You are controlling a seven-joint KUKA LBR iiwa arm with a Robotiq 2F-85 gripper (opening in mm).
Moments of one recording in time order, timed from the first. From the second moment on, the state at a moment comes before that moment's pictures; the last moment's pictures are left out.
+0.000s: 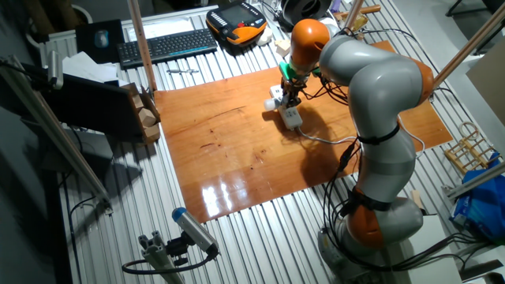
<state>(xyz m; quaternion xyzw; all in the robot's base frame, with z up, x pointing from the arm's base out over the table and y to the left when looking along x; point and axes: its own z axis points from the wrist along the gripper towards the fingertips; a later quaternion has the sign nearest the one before) 0.618 0.006 0.081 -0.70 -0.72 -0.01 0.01</state>
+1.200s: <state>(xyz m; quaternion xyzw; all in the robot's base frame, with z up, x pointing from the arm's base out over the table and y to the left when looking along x) 0.619 0.007 0.078 -0.70 -0.71 -0.03 -0.01</state>
